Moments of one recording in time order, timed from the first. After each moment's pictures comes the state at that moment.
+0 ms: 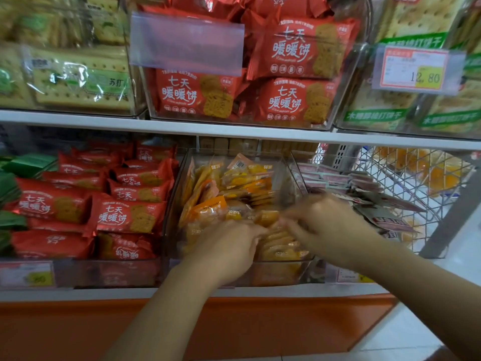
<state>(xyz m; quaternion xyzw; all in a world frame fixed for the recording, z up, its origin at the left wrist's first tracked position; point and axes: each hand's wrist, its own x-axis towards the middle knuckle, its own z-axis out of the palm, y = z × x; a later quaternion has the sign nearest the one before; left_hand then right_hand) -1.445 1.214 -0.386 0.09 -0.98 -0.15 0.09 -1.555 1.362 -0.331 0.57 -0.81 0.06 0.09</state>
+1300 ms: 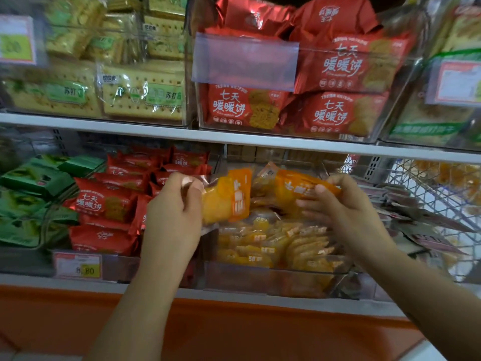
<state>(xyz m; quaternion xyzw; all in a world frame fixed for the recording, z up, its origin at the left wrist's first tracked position) -1.377 1.163 -0.347 0.32 -0.77 -0.29 0.46 -1.545 1.323 -0.336 0.32 -0.66 0.66 -0.14</state>
